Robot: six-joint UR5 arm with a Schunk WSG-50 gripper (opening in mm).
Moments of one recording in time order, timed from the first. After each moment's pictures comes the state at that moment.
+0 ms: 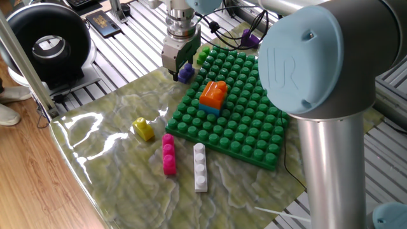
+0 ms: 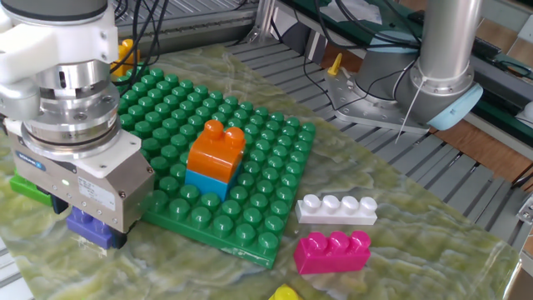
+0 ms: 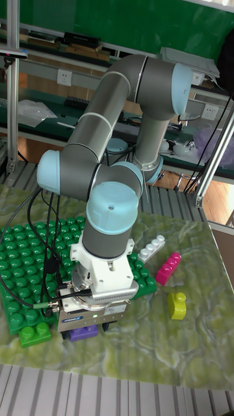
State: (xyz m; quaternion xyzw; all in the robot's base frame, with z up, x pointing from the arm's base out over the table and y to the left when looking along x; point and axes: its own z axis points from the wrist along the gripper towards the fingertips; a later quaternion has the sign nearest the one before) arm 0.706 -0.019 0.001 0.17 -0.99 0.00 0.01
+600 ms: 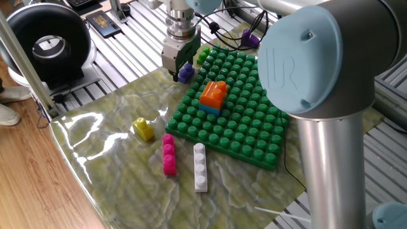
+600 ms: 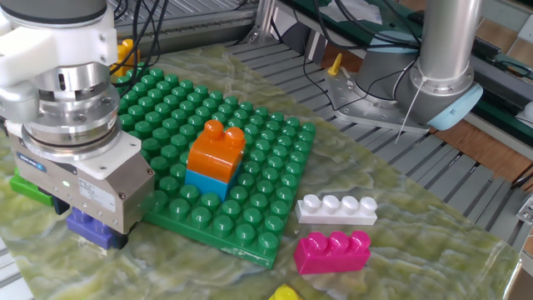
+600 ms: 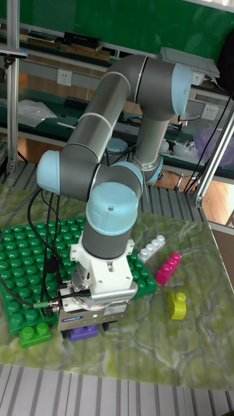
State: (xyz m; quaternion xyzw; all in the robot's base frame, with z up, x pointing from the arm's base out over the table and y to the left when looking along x) arm 0.702 -0.019 0.001 0.16 -0.99 -0.01 0.01
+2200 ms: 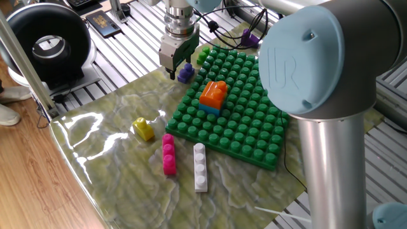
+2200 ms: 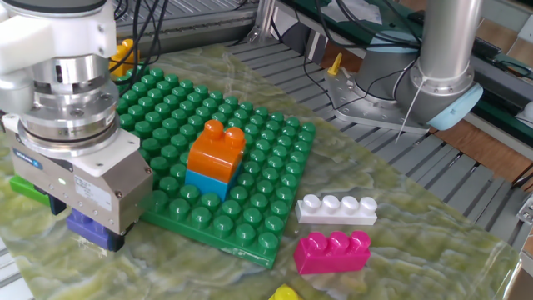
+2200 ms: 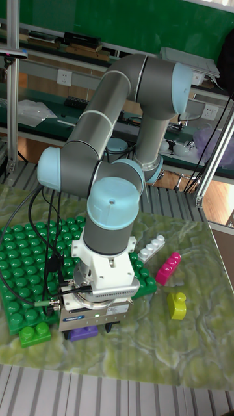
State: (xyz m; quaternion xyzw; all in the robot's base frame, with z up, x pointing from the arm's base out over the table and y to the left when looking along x) arm 0.712 -0.014 0.010 0.15 -0.99 -0.01 -0.01
